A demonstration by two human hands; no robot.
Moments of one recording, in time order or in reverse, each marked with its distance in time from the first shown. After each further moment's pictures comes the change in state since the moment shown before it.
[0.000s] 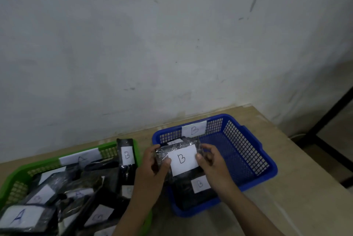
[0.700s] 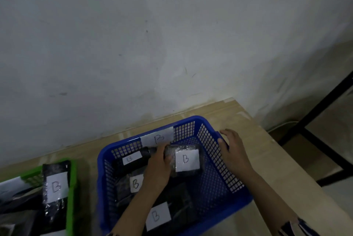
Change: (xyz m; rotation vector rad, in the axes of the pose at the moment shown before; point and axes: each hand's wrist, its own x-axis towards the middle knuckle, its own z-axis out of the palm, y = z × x) left_hand 0.099 -0.020 0.169 0.220 -0.223 -0.050; right_hand 0.127 0.060 -0.173 -0.689 0.203 -0.140
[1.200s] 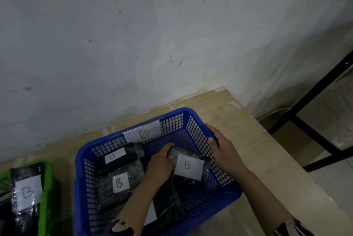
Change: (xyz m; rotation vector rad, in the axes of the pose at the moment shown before) left_hand 0.022 -0.010 0.046 0.084 -0.236 -0.111; right_hand -0.007 0.016 -0.001 0.248 -0.178 0.019
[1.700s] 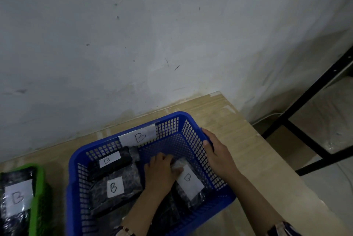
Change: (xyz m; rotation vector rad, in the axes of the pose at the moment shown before) left_hand -0.005 0.001 0.017 0.545 0.017 0.007; right_hand -0.001 0.000 0.003 -0.009 0.037 -0.005
